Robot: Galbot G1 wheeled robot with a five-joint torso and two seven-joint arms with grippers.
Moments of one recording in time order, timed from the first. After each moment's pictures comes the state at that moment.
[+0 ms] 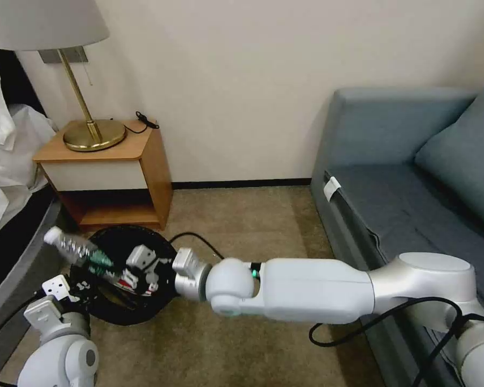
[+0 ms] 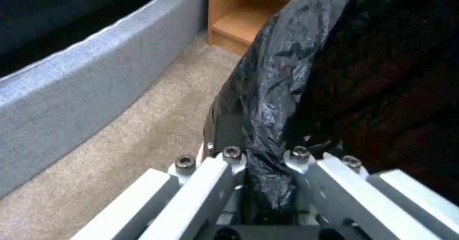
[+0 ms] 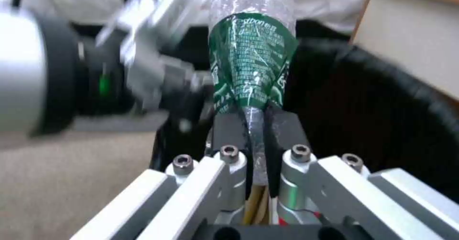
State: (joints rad) left arm 1.49 -1.59 -0.89 -2.19 -0.34 0.59 -0.32; right arm -0.07 1.27 -1.15 1.71 0.94 -0.05 0.16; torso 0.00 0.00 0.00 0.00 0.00
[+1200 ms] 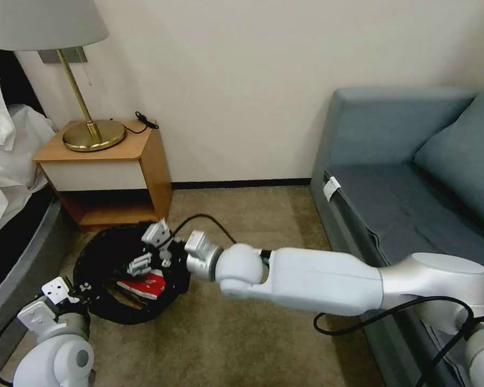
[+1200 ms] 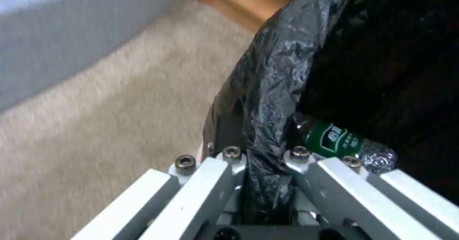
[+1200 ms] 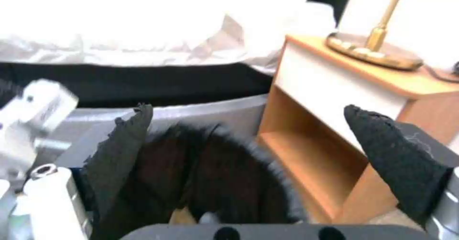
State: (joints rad) left arm 1.49 -1.57 -0.91 -2.19 -0.61 0.66 -0.43; right arm -0.06 1.18 -0.98 1.73 0.87 -0.05 0.17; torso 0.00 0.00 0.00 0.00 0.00
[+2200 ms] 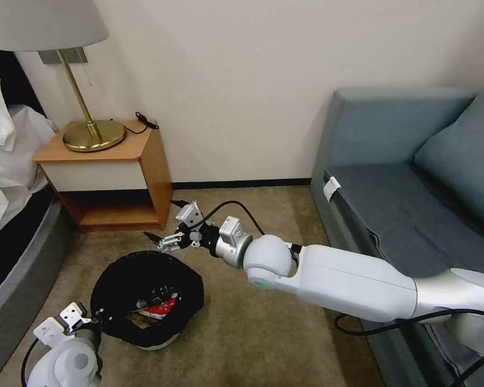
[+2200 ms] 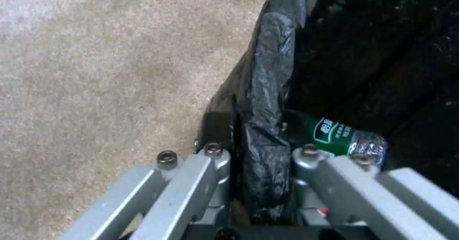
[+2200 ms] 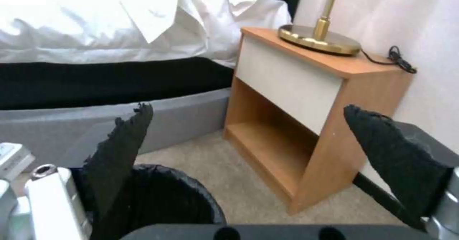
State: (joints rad) left arm 1.49 -1.56 -0.91 -2.03 -0.76 0.69 -0.47; right arm -0.16 1.06 -0.88 1.78 0.82 -0.05 0.17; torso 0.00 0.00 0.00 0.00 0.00
